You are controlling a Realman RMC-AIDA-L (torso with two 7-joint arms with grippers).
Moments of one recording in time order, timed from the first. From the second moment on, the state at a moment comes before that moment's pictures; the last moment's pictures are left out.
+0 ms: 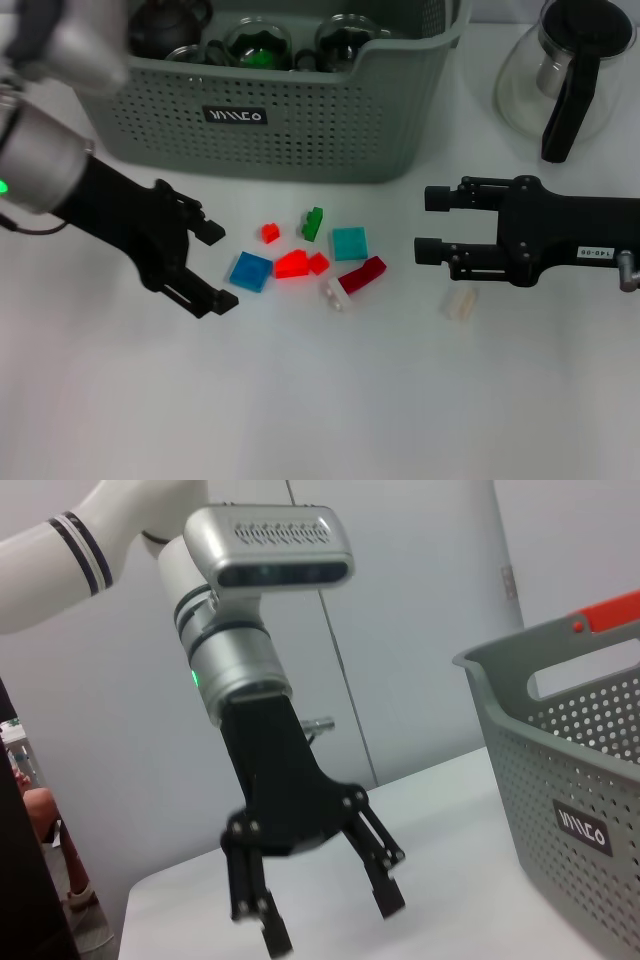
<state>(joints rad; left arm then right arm) -0.57 -2.13 0.94 1.31 2.49 1.89 -1.84 0.54 2.05 -0.93 -0.56 -1.80 -1.64 1.33</state>
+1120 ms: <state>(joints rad) -0.66 -2.17 1.57 1.21 2.80 1.50 -2.13 0.53 2.06 -0.93 -0.56 -1.80 -1.64 1.33</state>
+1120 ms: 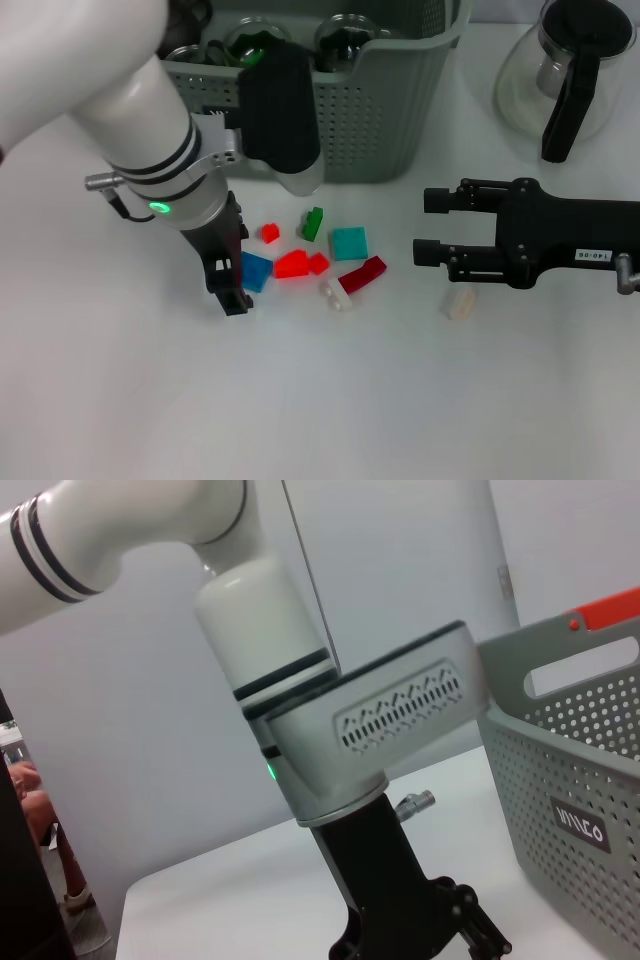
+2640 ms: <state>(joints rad) -0.70 -2.17 1.57 1.14 2.78 1.50 -2.22 0.53 2.05 -0.93 -0.56 -1.80 -1.63 1.32</state>
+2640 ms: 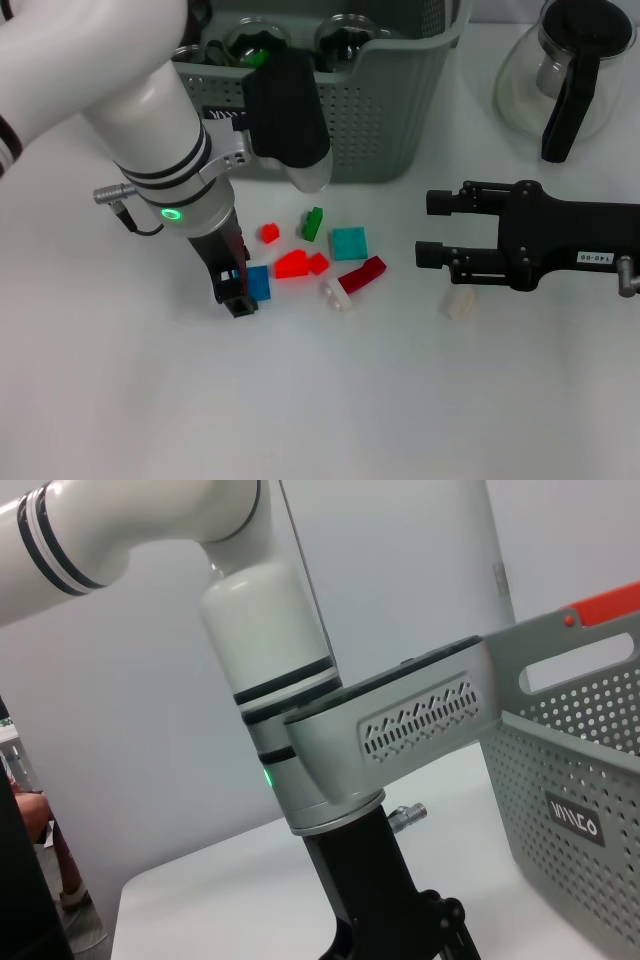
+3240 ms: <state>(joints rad) -0.71 -2.17 1.56 1.12 2.78 1.50 -2.22 0.53 2.05 -0.93 -0.56 -1.80 -1.64 1.33</state>
